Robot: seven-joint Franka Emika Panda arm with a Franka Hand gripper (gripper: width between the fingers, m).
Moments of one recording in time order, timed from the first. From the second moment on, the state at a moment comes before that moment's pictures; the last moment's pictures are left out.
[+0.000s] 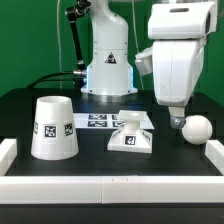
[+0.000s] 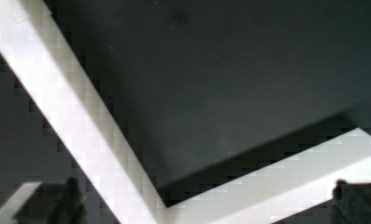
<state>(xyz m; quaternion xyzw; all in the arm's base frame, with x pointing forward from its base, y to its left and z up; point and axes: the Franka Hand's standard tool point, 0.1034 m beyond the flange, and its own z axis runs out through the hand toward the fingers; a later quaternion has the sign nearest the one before) 0.606 0.065 0.103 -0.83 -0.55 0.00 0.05</state>
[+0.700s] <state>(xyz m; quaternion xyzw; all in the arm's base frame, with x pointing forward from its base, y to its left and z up) 0.603 0.060 0.102 -0.84 -0.54 0.00 0.04</state>
